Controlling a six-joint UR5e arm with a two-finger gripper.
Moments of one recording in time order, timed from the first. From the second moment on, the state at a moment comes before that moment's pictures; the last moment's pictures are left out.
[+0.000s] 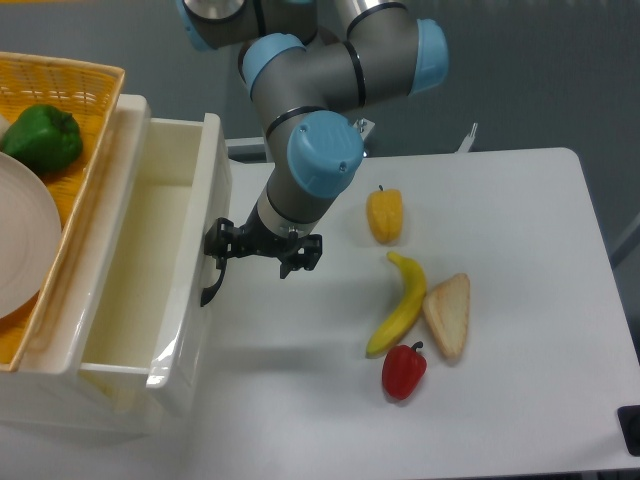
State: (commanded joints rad) arm 2.36 -1.85 -1.55 -1.43 1.22 0.34
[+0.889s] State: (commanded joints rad) arm 2.38 -1.85 -1.54 -1.44 1.25 0.35
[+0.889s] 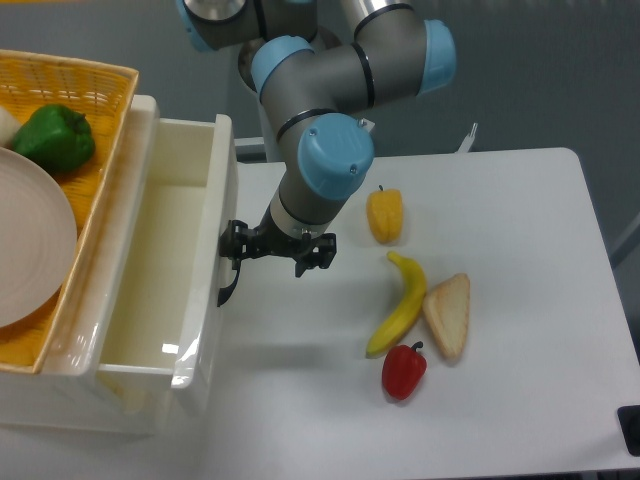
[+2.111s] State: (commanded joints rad) arm 2.44 -1.85 -1.51 -1.48 1.28 0.39
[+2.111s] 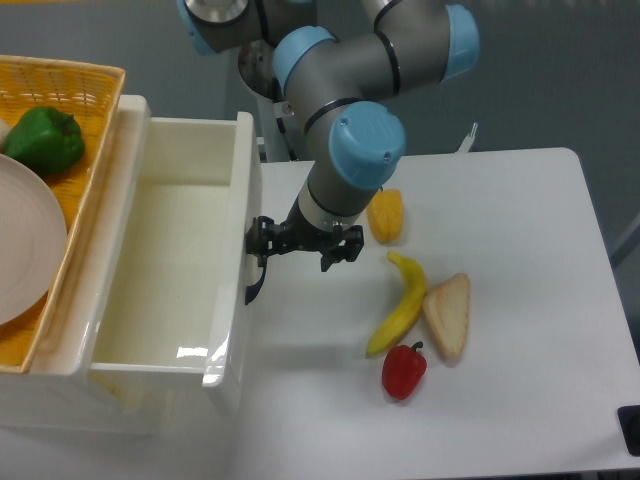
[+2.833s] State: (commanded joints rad) arm 2.47 -1.85 -1.50 -1.48 1.27 0.39
